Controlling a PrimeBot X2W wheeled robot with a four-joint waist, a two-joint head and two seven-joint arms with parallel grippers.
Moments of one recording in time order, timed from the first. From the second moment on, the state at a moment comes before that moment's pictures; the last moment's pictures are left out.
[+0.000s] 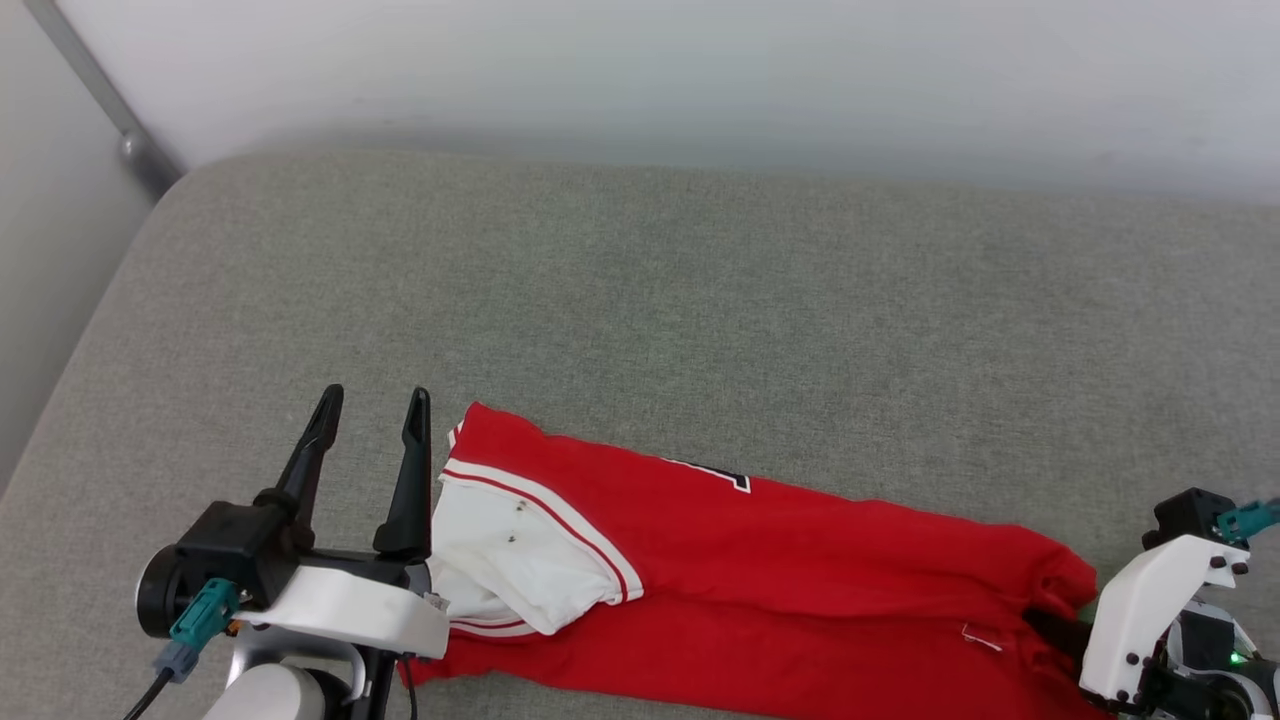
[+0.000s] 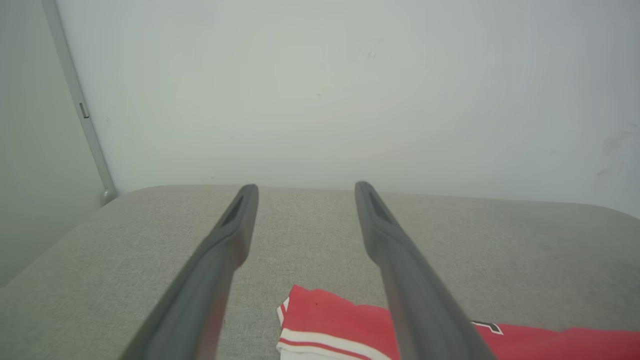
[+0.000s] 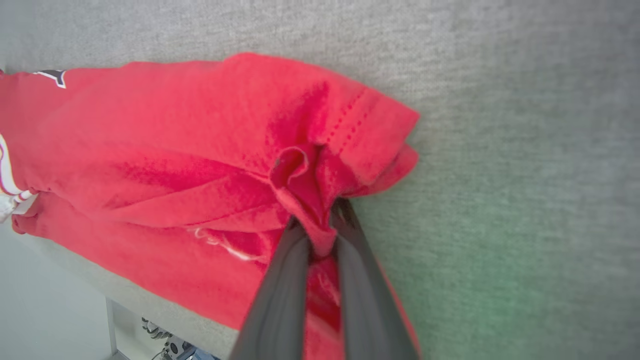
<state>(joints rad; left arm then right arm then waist) -0.15 0.44 -0.41 -0.08 -0.57 0.26 -0.26 -0.13 -0.17 -0.15 0.26 0.56 0.13 0.88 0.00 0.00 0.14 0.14</state>
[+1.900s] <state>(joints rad) -0.12 0.44 -0.45 -0.05 -0.57 0.29 -0.23 -0.39 -0.05 0.37 0.57 1.23 0.13 0.46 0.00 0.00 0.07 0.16</state>
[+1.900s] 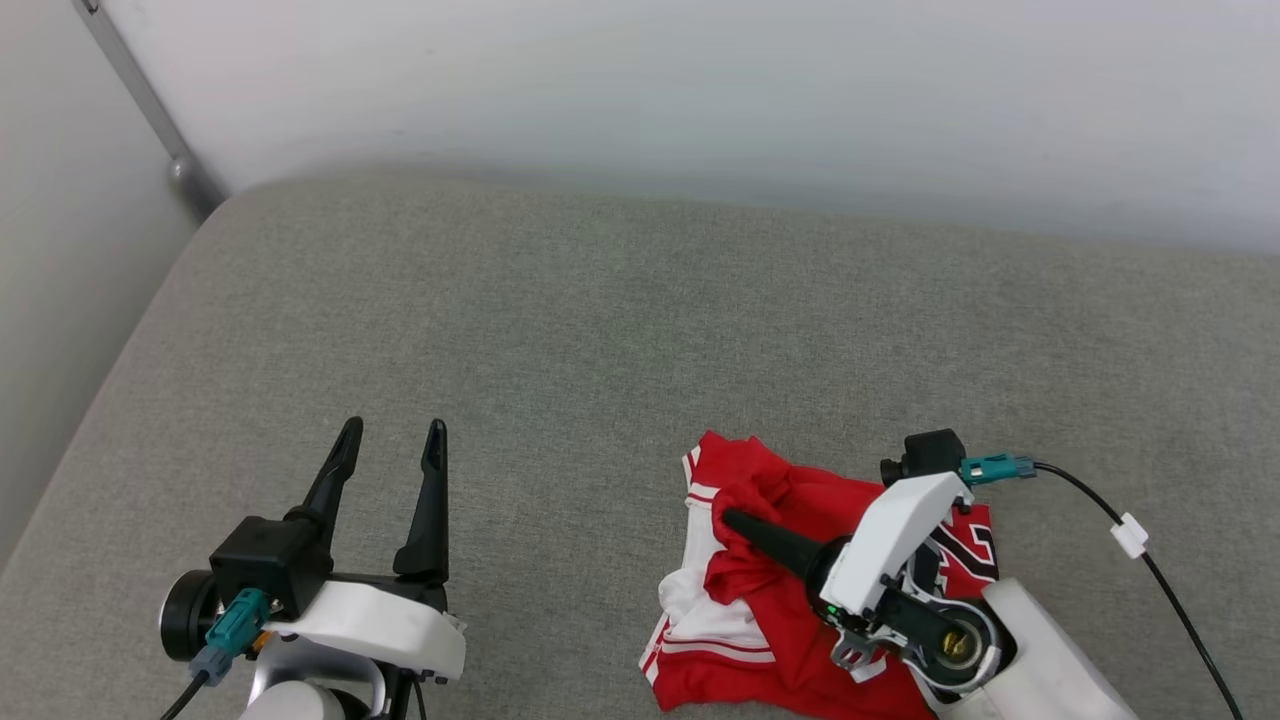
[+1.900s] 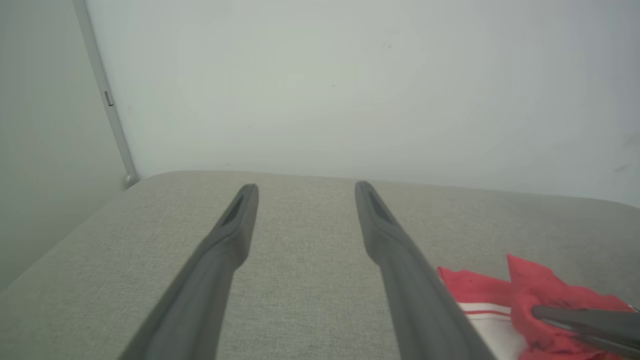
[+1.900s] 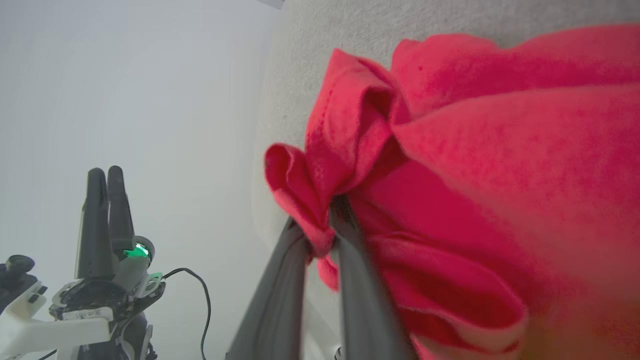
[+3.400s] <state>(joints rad) 0.05 0.45 -0.39 -0.02 -0.57 0.36 -0.26 0.09 -0.15 -0.05 -0.13 0.20 0.13 0.09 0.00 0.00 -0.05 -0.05</state>
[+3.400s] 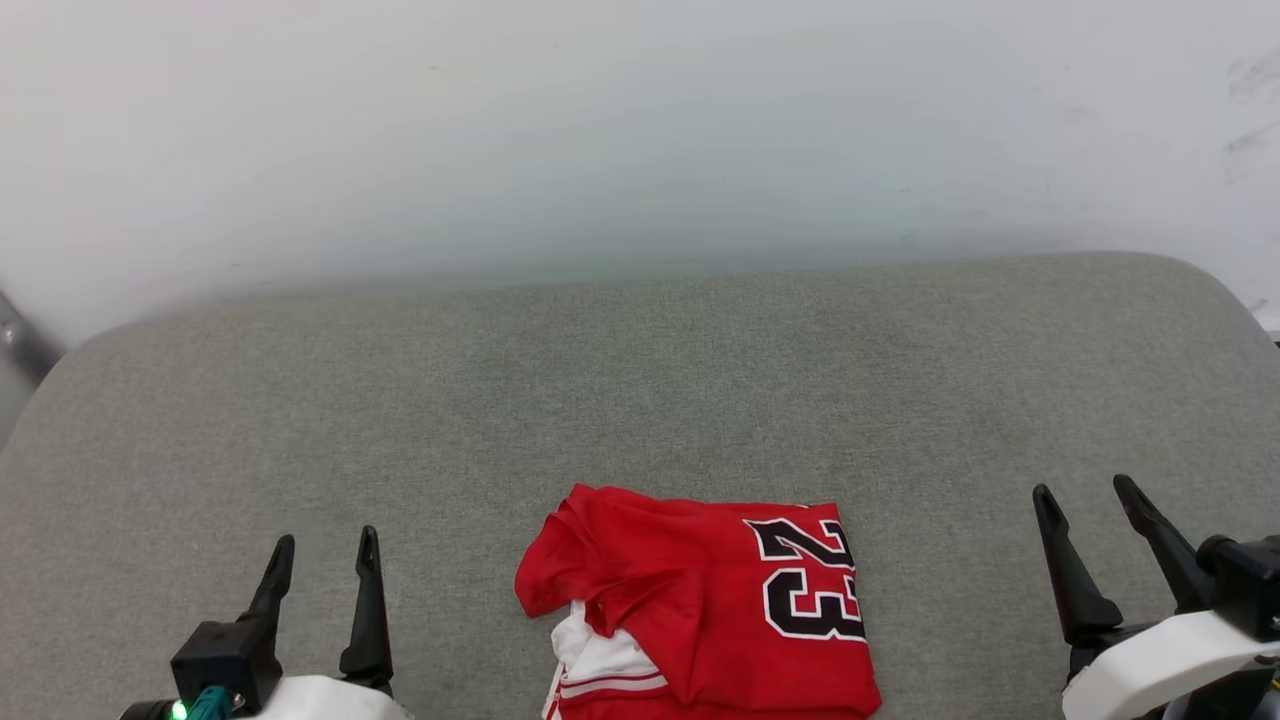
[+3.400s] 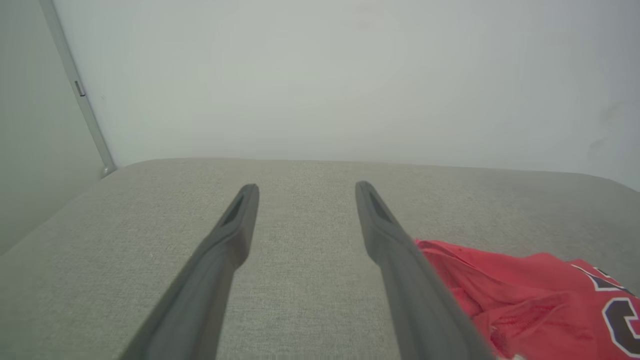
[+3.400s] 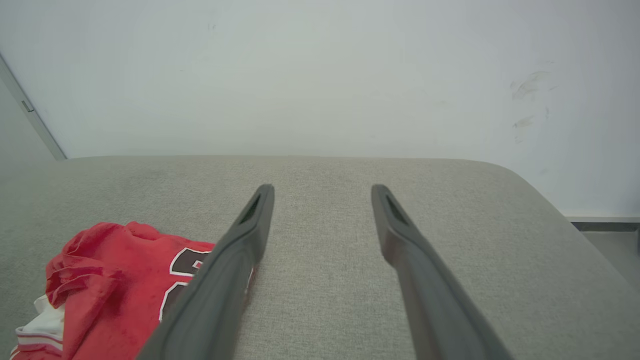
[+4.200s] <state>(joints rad) 0.06 0.41 -0.35 -0.05 -0.57 0.37 -0.26 0.05 -0.26 -0.21 -0.05 0.42 0.13 0.38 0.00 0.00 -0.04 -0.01</state>
